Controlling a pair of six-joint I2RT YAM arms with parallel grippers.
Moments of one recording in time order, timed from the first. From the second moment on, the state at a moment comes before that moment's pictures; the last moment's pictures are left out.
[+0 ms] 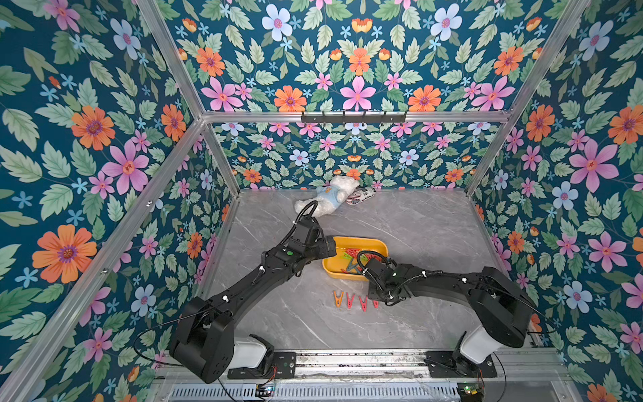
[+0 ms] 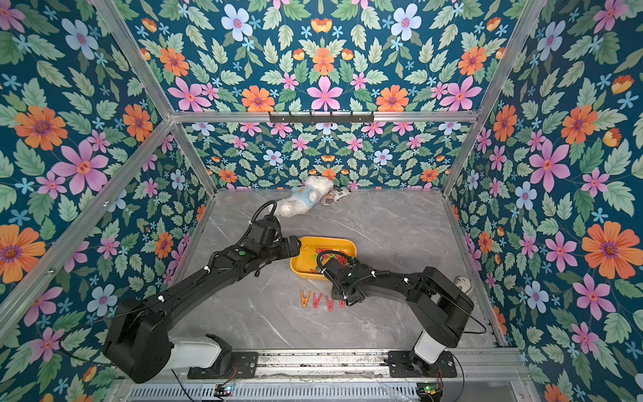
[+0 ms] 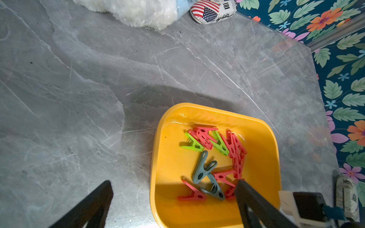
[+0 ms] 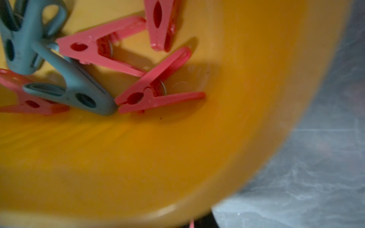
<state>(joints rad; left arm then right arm) -0.56 1.35 0.93 -0.35 -0.04 -0.60 0.94 1.64 0.90 -0.57 0.13 1.04</state>
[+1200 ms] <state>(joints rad) -0.58 1.58 1.01 -0.28 0.04 -0.74 0.81 1.27 0.86 -0.39 0.21 0.85</state>
